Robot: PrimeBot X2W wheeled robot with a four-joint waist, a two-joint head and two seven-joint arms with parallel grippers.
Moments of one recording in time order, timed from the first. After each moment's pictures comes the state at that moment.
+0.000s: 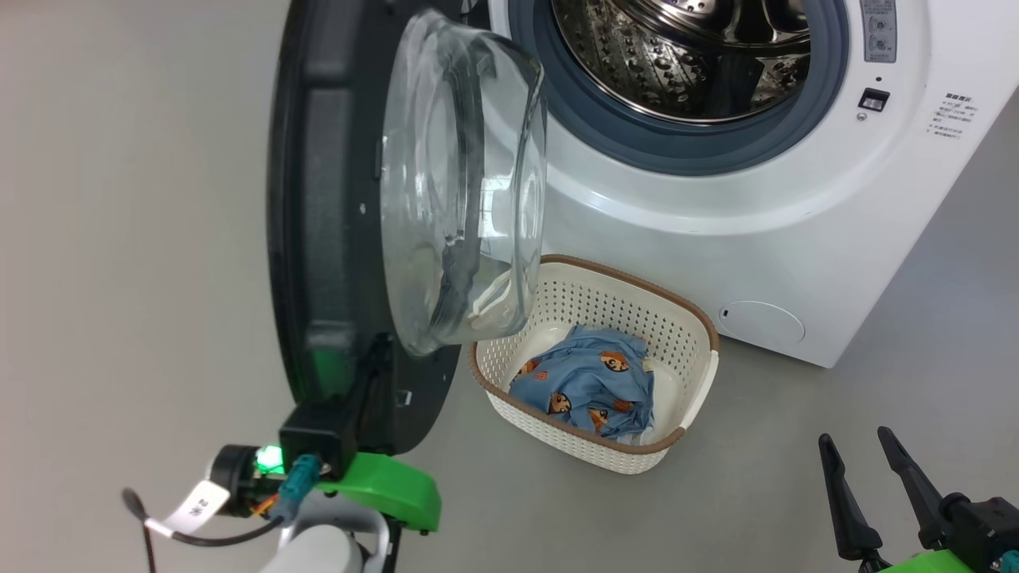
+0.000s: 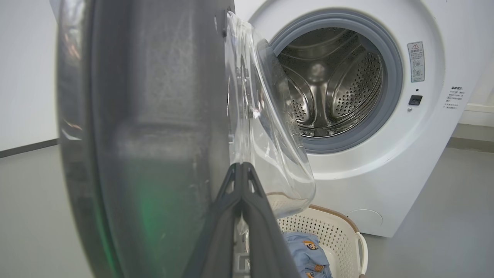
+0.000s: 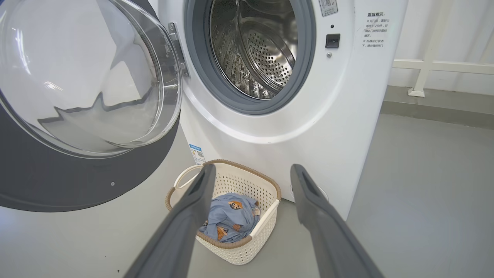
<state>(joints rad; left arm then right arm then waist) -0.39 0.23 -0.78 0.16 -0.58 0.46 -0.22 0.07 -0.15 -0.07 0.12 0.23 0.12 -0.26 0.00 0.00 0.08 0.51</state>
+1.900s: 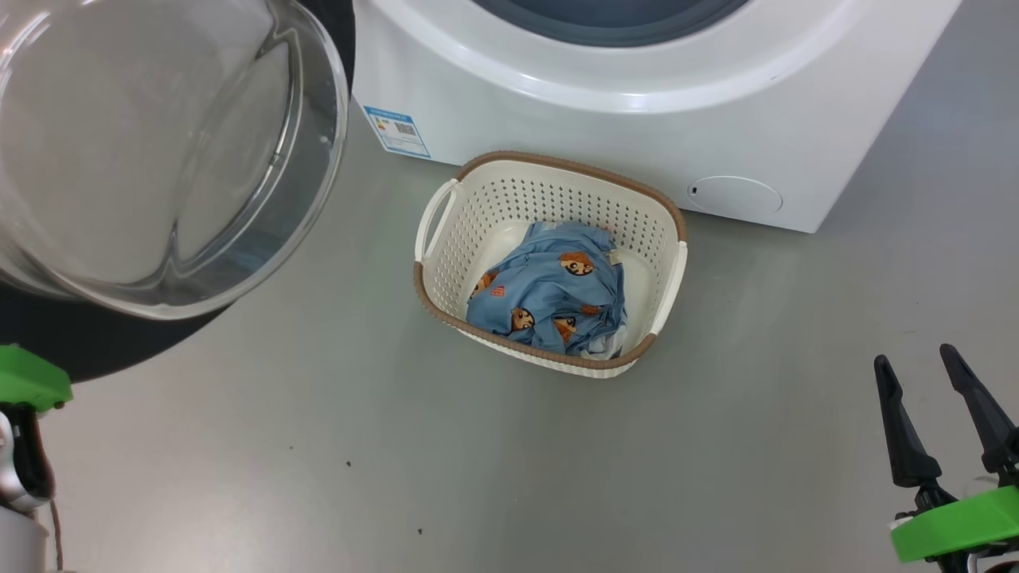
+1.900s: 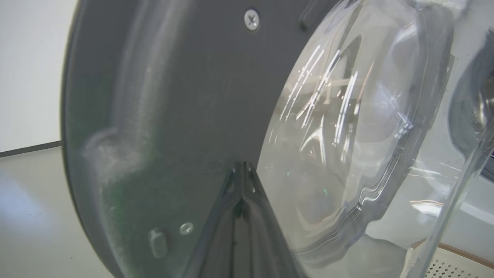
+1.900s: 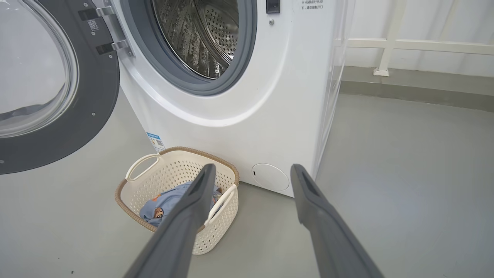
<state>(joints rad) -0.56 0.36 -0.02 0.62 -0.49 0.11 -0.25 -0.01 -0.26 -0.11 0.02 0.24 0.12 -0.22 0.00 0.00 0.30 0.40</state>
